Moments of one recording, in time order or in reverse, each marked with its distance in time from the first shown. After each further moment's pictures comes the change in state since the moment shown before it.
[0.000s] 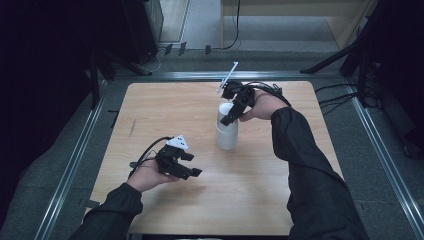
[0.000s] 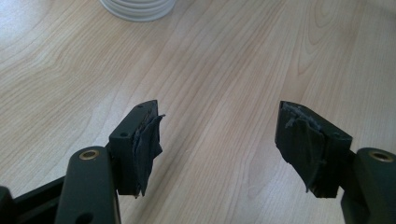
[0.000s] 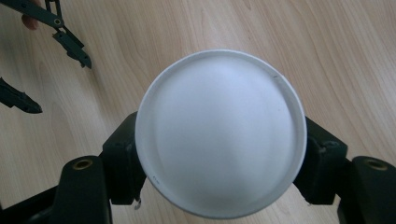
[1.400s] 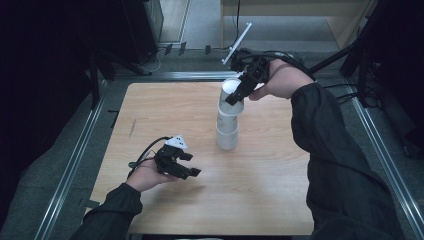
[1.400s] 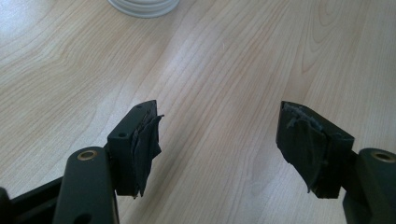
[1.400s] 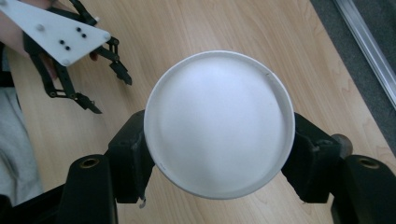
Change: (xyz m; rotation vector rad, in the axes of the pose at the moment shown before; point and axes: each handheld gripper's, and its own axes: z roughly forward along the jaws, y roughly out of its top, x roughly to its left) left arm 0.003 -0.003 -0.001 0.000 0.007 -0.013; right arm 0.026 0.023 -0.115 -0.063 -0.057 -0.012
